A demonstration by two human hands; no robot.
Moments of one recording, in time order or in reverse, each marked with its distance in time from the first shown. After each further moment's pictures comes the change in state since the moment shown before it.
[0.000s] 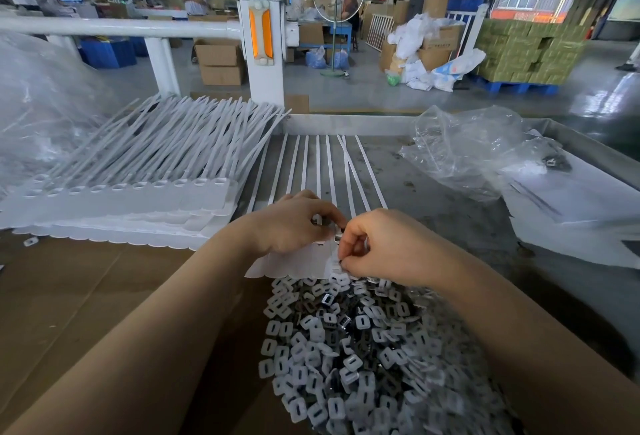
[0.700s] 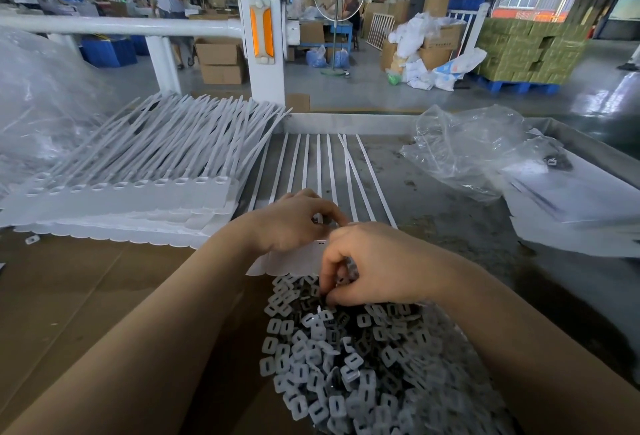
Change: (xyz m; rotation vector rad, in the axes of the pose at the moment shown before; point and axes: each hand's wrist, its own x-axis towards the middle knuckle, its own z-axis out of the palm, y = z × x) left_hand -0.001 0.000 -0.001 0.000 0.000 0.002; right_hand -0.007 -0.018 0.003 -0.018 -0.172 -0.242
